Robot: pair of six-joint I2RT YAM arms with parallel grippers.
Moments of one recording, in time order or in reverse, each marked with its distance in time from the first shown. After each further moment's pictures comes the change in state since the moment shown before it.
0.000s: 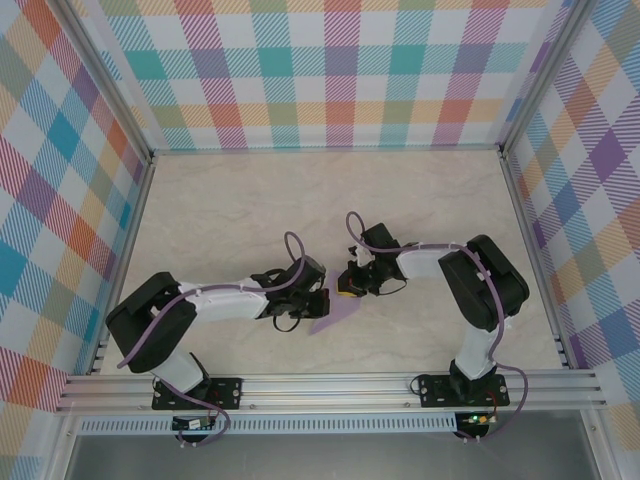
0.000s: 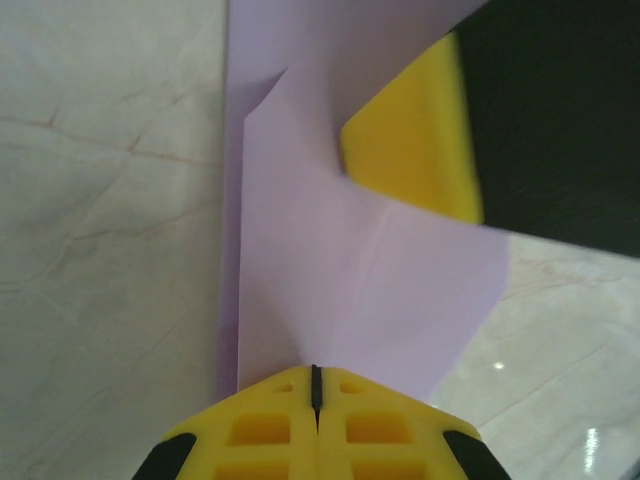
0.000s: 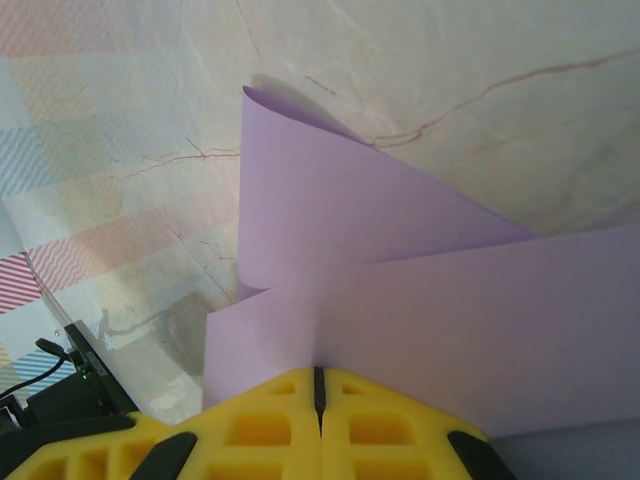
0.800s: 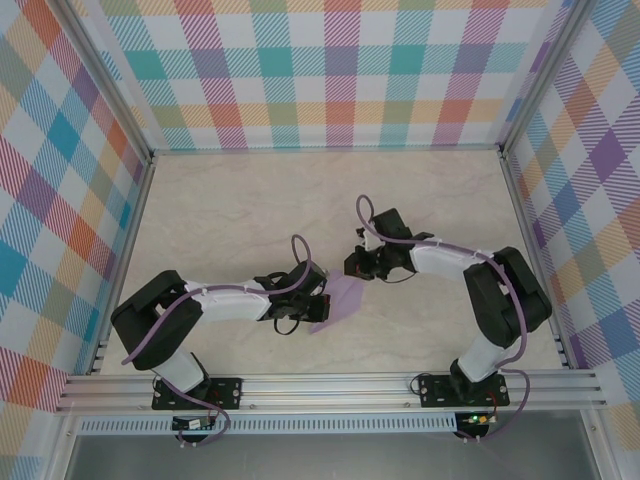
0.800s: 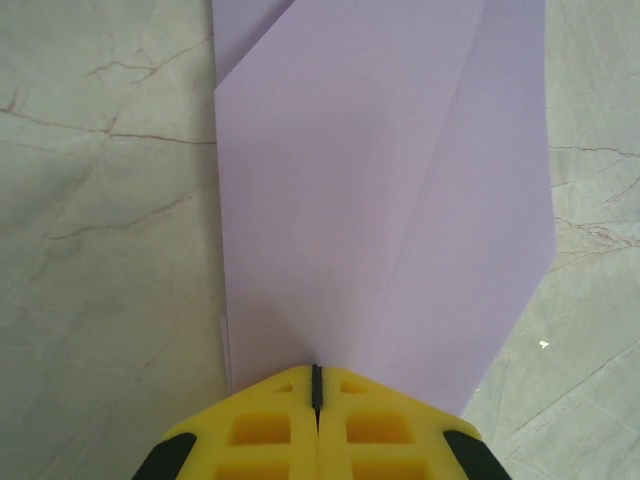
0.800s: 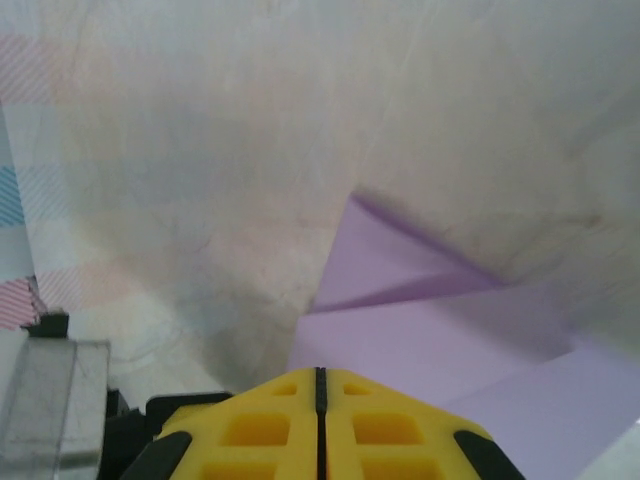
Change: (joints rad) left arm -0.013 0.038 -0.017 0.001 -0.016 0.130; right arm -0.049 -0.147 0.037 -0.089 0.064 -0.081
